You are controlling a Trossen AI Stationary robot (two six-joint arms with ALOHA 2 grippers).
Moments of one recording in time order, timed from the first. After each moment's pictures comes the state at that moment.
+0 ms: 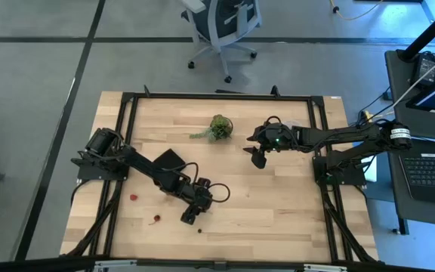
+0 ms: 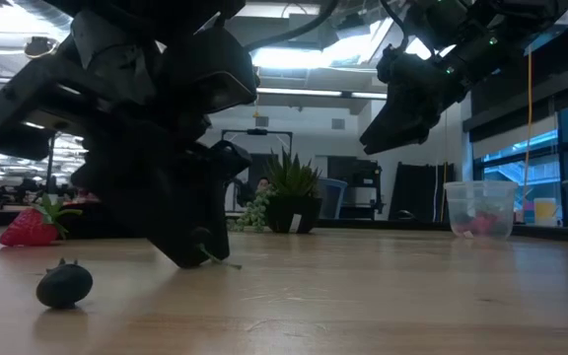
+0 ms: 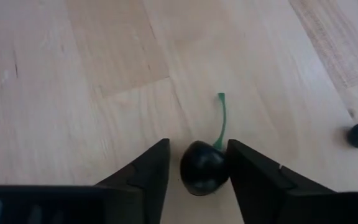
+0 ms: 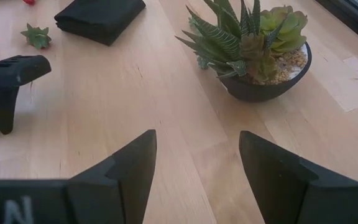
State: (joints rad) left arm -0.36 1.86 0.95 -0.05 0.03 -0.05; right arm -0.14 1.27 0.65 -0.02 0.09 0.20
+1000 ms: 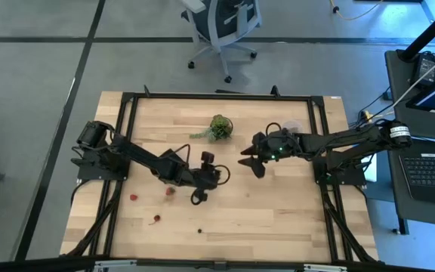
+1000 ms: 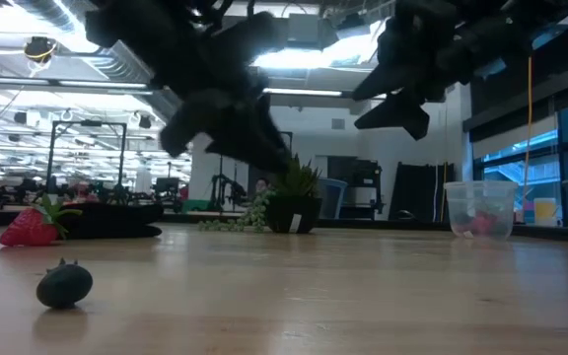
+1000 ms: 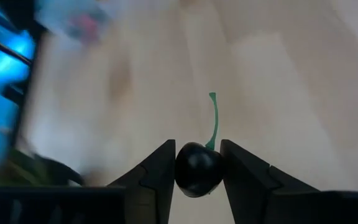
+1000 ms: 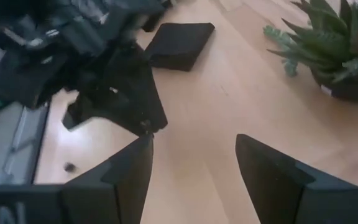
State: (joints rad) left arm -0.26 1.74 0.95 0.04 -0.47 0.28; right arm -0.01 1.27 0.65 0.12 -0.02 0.51
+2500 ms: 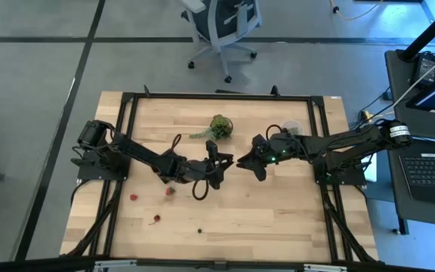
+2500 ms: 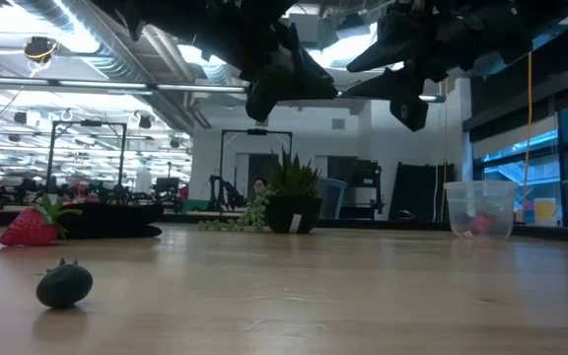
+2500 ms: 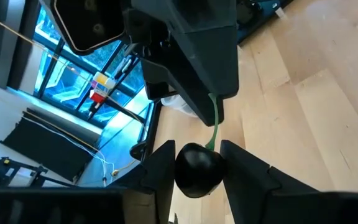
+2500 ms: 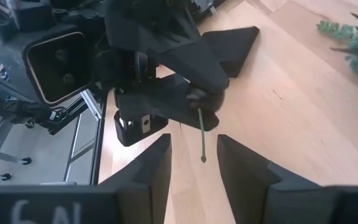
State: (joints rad) left arm -0.22 1.74 0.95 0.49 -0.68 0.69; right arm 0.04 1.27 0.65 0.23 -0.10 0.66
